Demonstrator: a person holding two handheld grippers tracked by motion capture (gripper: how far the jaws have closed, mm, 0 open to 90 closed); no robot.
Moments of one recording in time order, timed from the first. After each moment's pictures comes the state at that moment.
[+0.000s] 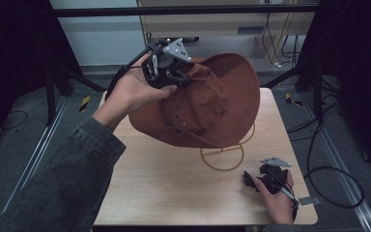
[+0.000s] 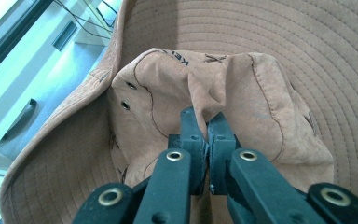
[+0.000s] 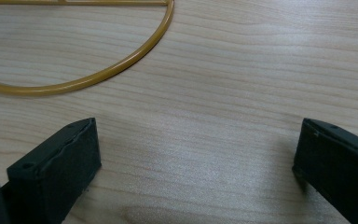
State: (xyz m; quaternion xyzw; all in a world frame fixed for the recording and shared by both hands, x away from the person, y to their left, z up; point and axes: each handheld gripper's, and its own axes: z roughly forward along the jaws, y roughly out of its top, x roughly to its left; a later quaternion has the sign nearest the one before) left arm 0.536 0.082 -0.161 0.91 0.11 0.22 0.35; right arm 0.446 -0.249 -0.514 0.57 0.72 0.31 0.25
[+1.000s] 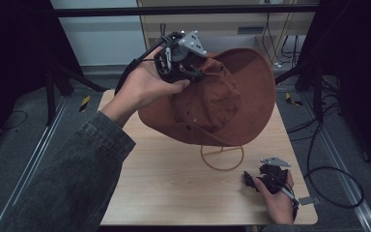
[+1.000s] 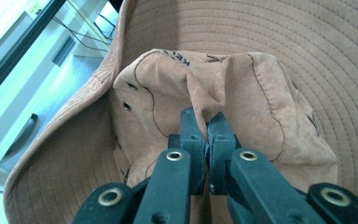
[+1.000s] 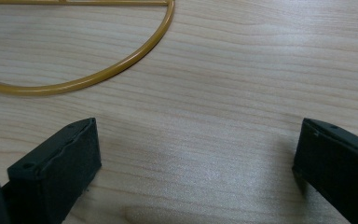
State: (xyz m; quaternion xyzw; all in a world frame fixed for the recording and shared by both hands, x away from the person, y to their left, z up) left arm 0.531 0.055 -0.143 0.91 0.08 0.22 0.35; right arm 0.446 -0.249 -0.514 0.57 0.72 0.31 0.25
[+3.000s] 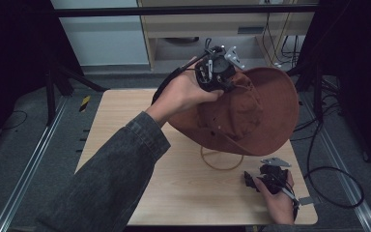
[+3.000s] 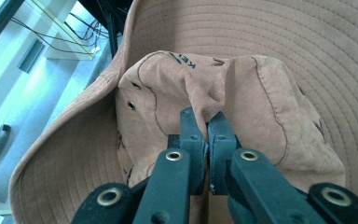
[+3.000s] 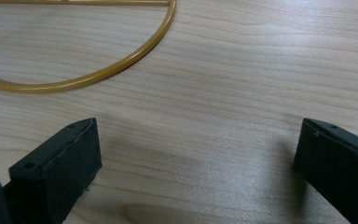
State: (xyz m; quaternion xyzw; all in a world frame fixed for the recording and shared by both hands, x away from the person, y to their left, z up) left arm 0.548 -0.021 -0.181 0.92 0.06 0.19 0.34; right arm 0.446 -0.251 -0.513 0.57 0.72 0.31 0.25
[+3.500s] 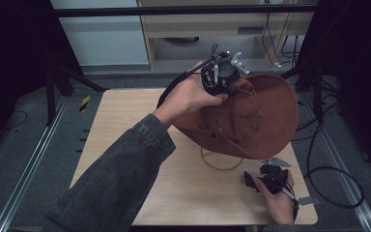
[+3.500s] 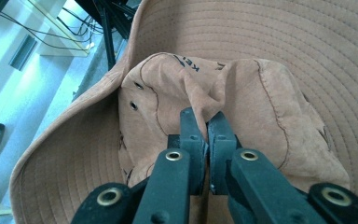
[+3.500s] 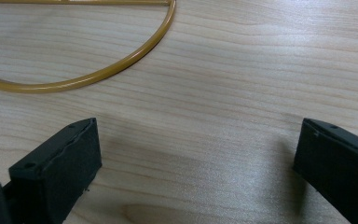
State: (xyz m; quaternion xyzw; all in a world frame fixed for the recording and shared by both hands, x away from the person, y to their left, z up) left arm 0.550 -0.033 -0.195 0.93 0.05 0.19 0.32; right arm 0.446 -0.251 -0.513 0.57 0.72 0.31 0.25
